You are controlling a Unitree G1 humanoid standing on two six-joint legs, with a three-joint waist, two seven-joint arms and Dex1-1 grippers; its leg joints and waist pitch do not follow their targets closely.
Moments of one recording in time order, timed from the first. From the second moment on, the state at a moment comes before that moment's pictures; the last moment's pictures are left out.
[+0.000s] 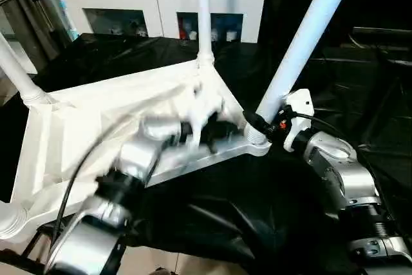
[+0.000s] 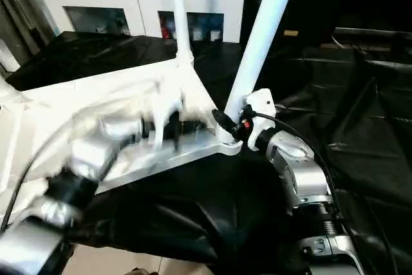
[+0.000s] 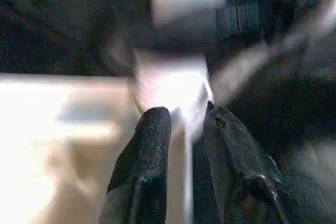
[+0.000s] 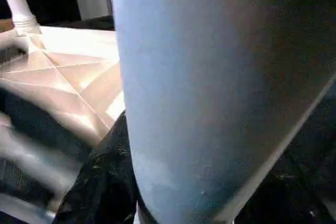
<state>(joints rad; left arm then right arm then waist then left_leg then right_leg) -0.64 0.20 -0.30 0.48 -0.11 0.31 -0.93 -0.44 -0.28 0.02 0.33 0.22 0.20 0.64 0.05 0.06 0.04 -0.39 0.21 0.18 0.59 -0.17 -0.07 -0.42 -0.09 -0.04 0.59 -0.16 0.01</state>
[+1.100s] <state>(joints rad) -0.71 0.24 -0.31 0.76 -0.04 0.21 -1.04 -0.47 -0.32 0.06 0.33 0.20 0.27 0.68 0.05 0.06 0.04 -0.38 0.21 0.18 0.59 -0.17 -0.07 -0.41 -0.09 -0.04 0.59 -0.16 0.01</state>
